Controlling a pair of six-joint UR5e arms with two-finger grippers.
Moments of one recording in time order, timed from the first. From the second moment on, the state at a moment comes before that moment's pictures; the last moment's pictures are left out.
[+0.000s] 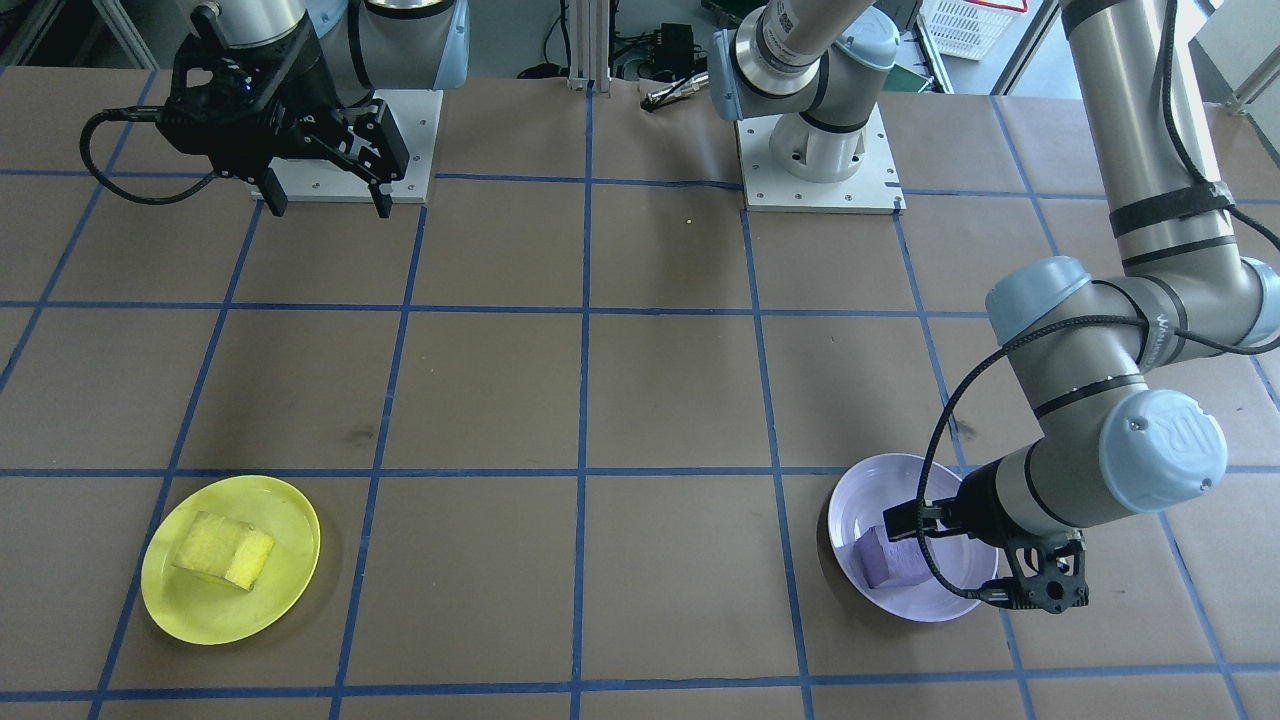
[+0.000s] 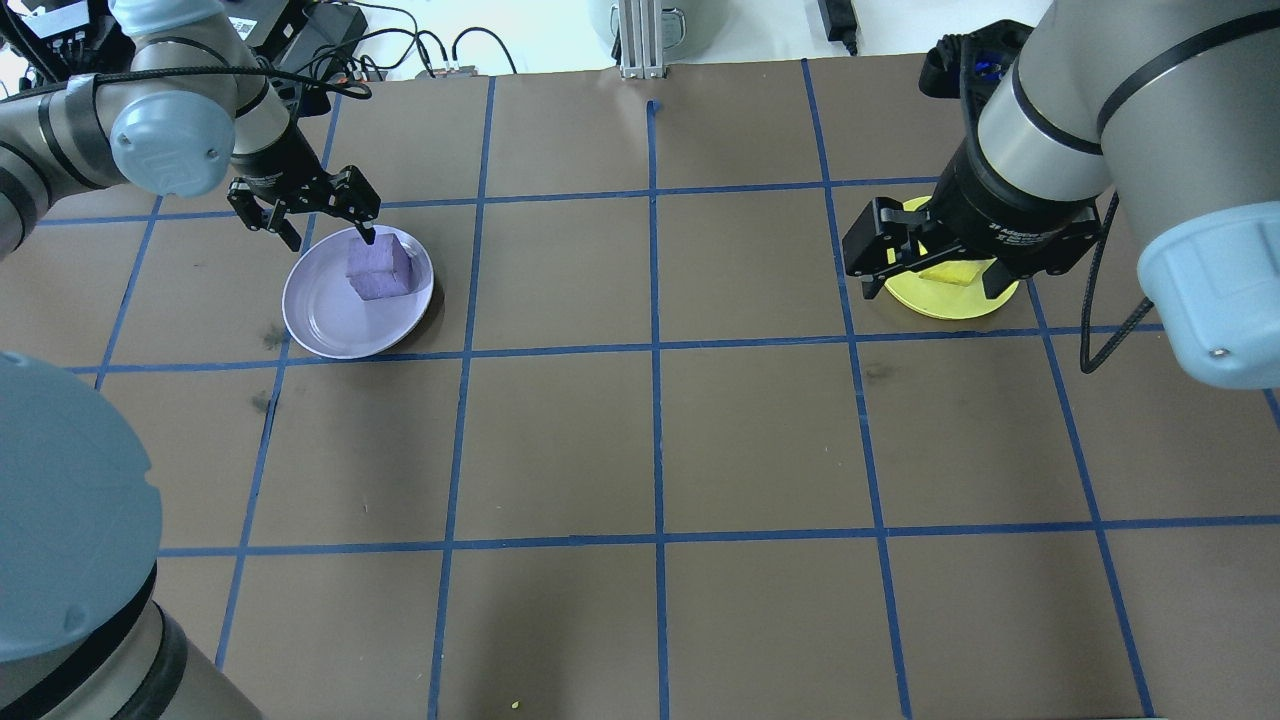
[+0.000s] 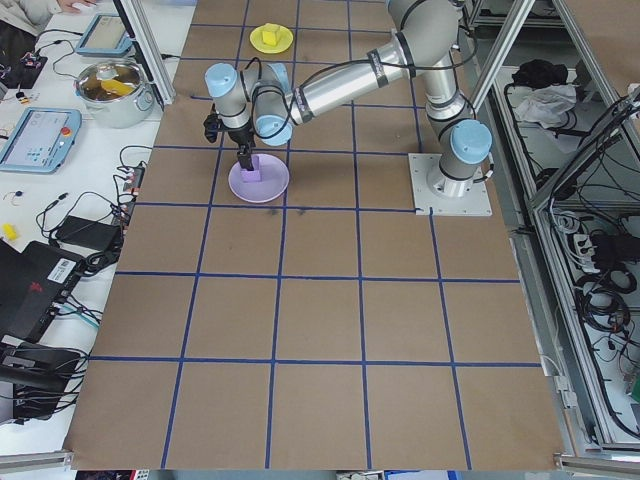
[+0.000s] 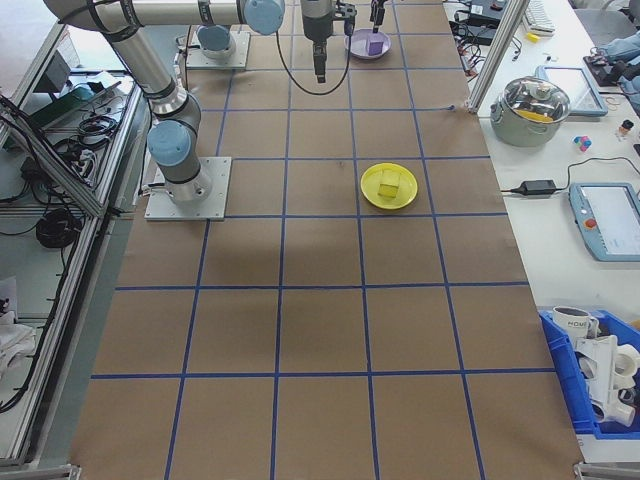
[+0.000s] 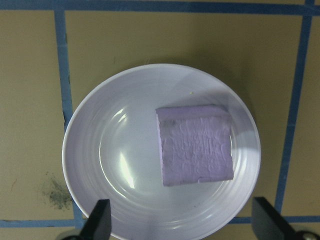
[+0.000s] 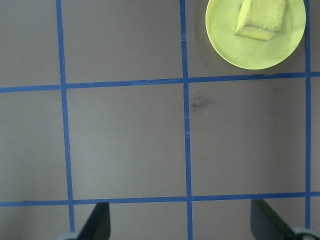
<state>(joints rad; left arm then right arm) -1.36 -2.06 -1.47 -1.28 1.56 0.18 1.61 -1.74 1.75 -1.67 -1.54 0.08</state>
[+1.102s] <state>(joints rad) -1.56 -1.68 -1.48 -1.53 1.57 0.04 1.61 -1.74 1.75 -1.67 -1.54 0.08</state>
